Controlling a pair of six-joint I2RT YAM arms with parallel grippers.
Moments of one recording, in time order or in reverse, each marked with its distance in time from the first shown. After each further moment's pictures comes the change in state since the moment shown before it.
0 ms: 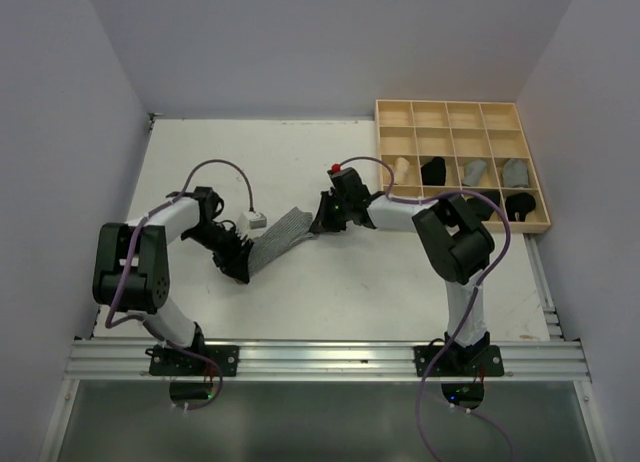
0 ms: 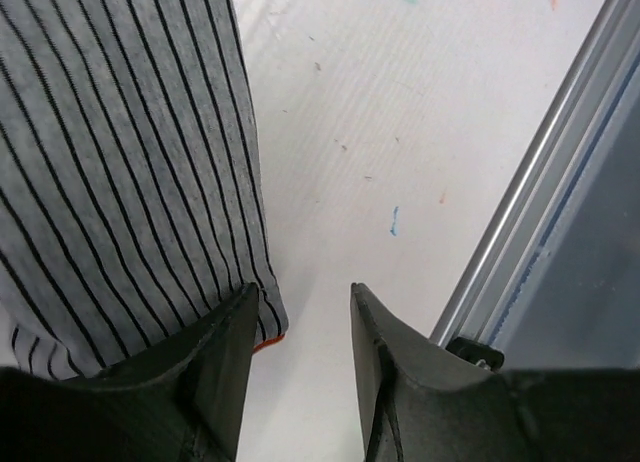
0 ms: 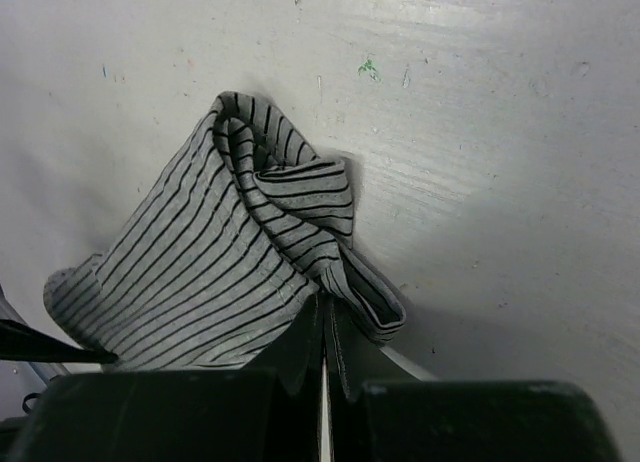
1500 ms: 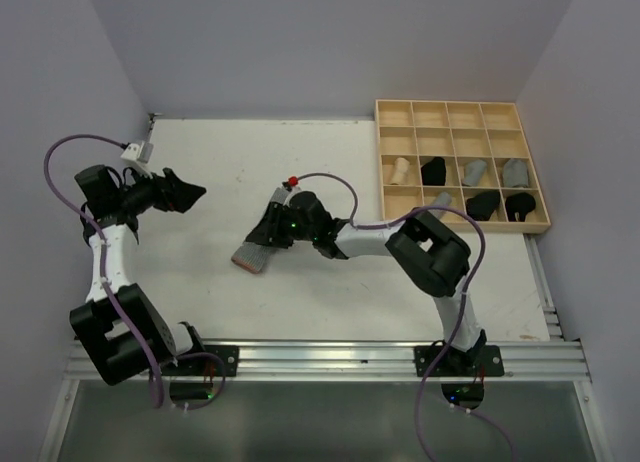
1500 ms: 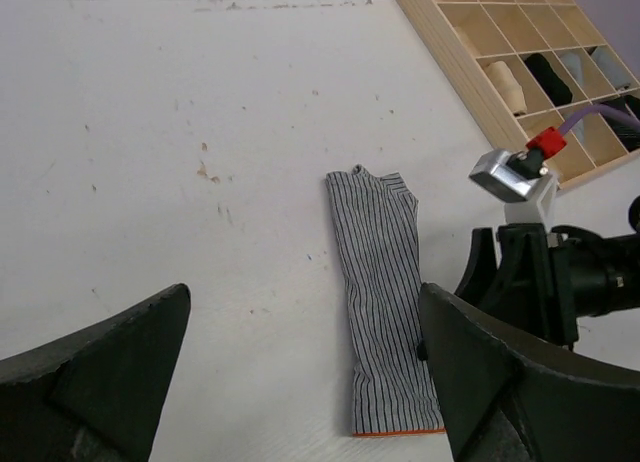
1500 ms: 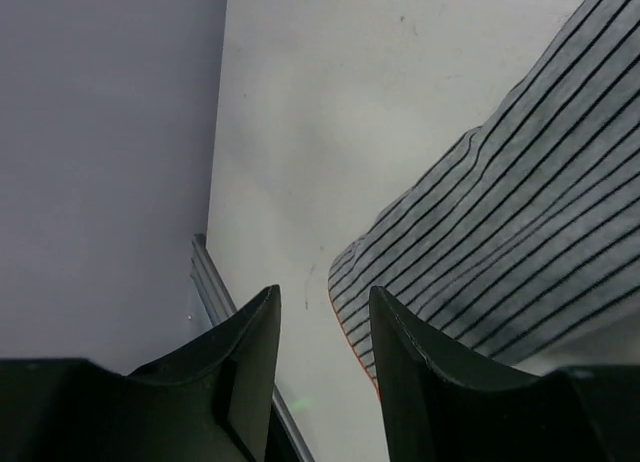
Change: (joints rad) left arm 0.547 -0.366 -0.022 0.852 0.329 -0.758; right arm 0.261 0.023 0.005 0.432 0.011 0.282
